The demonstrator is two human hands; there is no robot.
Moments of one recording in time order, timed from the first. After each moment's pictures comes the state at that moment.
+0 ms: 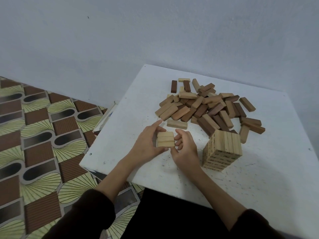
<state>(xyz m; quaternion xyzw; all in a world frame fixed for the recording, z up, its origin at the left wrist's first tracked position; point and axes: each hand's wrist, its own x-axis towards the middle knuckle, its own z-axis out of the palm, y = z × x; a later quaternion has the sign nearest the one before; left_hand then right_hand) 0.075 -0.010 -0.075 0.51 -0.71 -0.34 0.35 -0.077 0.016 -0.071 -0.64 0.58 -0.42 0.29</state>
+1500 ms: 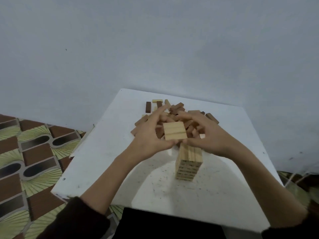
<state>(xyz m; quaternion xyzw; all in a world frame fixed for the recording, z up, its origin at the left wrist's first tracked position) 0.001 -0.005 0.055 0.39 -0.69 -0.43 0.43 -0.188 0.018 0.099 -0.75 0.51 -0.27 0.31</state>
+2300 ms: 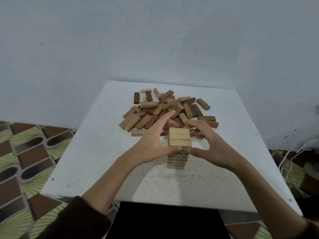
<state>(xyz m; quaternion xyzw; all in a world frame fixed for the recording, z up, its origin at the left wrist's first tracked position) -0.033 0.007 0.031 0.36 -0.76 -0.45 0.29 -0.232 0.052 0.036 -0.72 0.54 -0.31 0.32</state>
